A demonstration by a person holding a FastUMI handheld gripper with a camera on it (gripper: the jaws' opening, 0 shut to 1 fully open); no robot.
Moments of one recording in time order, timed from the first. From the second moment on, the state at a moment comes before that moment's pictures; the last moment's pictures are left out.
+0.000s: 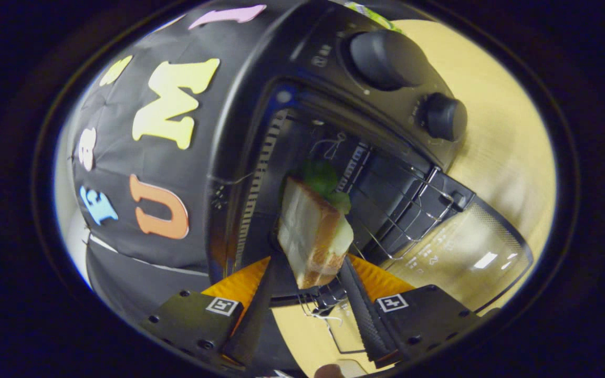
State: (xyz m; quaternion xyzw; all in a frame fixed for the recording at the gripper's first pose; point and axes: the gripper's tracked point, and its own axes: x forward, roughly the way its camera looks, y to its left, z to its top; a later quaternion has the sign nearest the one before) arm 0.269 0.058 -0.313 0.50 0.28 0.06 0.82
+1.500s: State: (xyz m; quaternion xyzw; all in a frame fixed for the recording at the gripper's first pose) arm 0.106 0.041 -0.420 0.01 0.36 0.00 0.93
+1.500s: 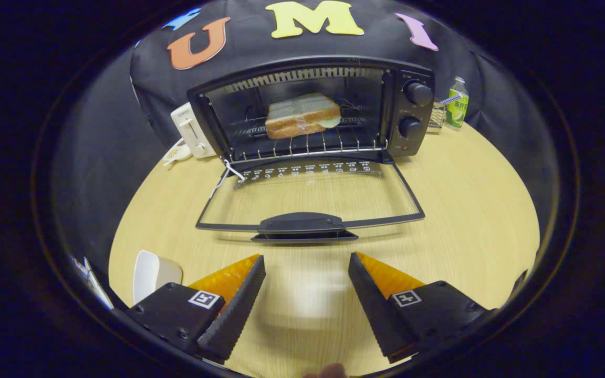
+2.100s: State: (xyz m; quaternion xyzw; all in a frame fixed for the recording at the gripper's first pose) arm 0.127 0.033 -0.430 -0.02 0.35 -0.05 0.94
